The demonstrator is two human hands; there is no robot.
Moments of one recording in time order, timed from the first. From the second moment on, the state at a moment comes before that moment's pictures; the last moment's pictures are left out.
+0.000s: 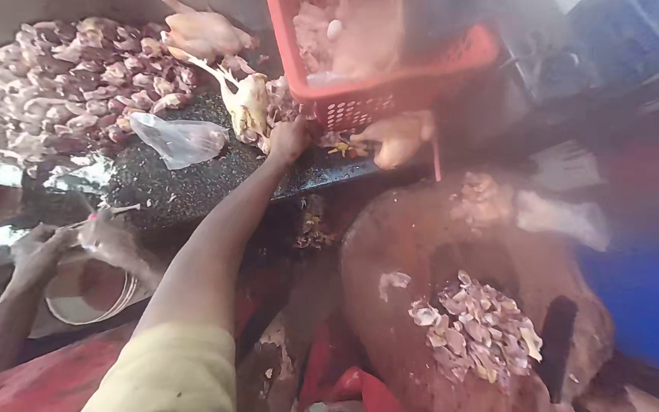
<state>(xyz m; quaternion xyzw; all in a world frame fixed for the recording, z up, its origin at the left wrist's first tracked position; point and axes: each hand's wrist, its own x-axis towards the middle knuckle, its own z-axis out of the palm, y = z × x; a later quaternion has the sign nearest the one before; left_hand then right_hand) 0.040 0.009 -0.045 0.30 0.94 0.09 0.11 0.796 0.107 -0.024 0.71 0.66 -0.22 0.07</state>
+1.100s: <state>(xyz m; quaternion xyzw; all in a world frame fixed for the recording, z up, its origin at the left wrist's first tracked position) 0.692 -0.110 -0.064 -0.02 0.82 0.40 0.41 0.910 0.131 -0.016 0.37 0.69 -0.59 0.20</state>
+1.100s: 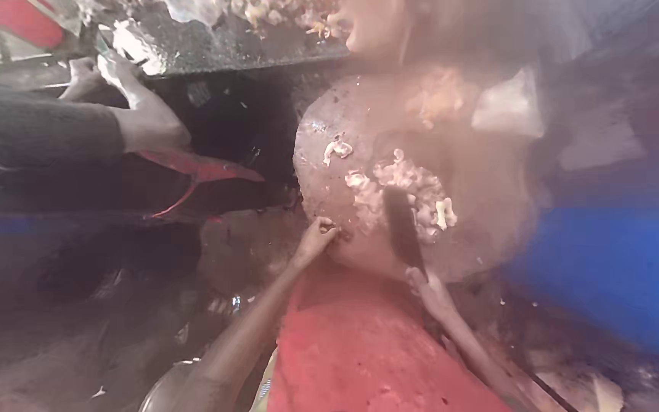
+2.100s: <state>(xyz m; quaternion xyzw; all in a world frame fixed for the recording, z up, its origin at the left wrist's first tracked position) 0.670 -0.130 -0.044 -0.05 0.75 0.54 0.38 0.875 0.075 -0.024 0.24 0.75 -0.55 0.29</state>
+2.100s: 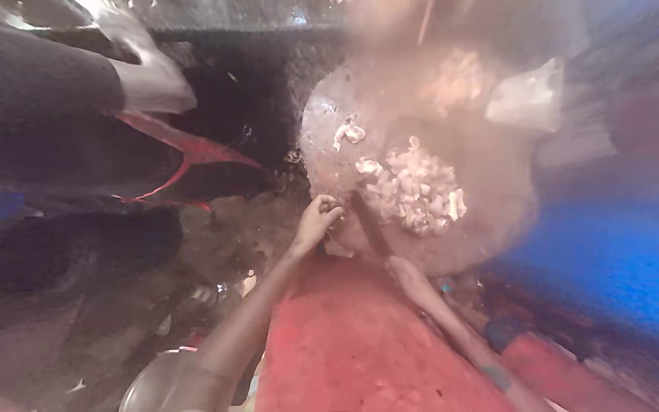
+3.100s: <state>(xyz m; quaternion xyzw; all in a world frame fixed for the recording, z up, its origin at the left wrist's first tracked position) 0.593 -0.076 -0.045 0.20 0.82 0.42 0.32 0.895 0.106 0.005 0.20 0.81 -0.44 0.33</state>
